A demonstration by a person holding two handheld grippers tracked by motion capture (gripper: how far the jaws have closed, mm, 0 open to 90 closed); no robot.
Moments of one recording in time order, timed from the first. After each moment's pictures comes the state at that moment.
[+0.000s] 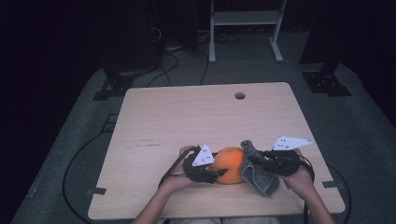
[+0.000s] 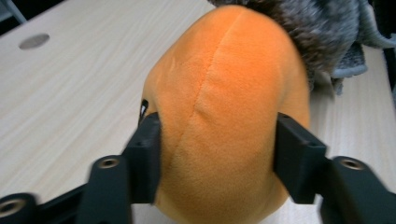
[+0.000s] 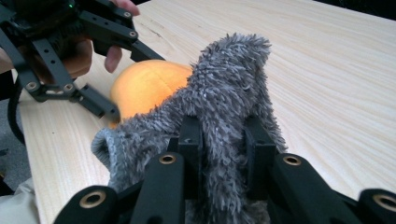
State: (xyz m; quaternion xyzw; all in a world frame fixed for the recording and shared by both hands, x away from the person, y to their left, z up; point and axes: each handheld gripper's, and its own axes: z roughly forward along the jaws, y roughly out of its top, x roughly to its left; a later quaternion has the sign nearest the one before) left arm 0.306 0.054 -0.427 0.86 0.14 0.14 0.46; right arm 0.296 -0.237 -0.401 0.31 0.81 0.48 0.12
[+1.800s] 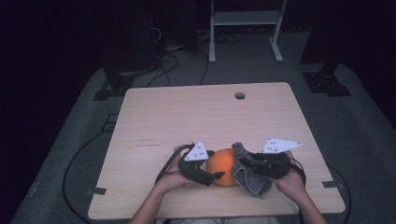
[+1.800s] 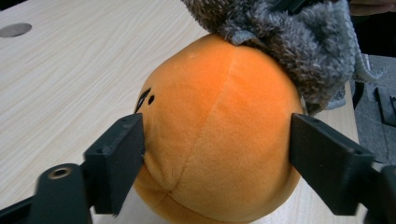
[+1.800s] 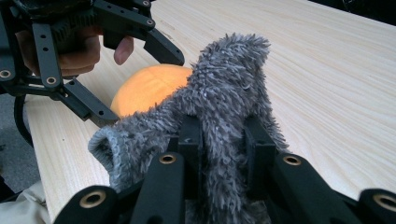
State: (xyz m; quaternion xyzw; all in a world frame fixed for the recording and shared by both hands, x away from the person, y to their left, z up) left arm 0.309 0.068 -0.420 0.86 0.16 0.09 0.48; right arm 0.288 -0.208 -0.398 0.30 0.82 0.47 0.13
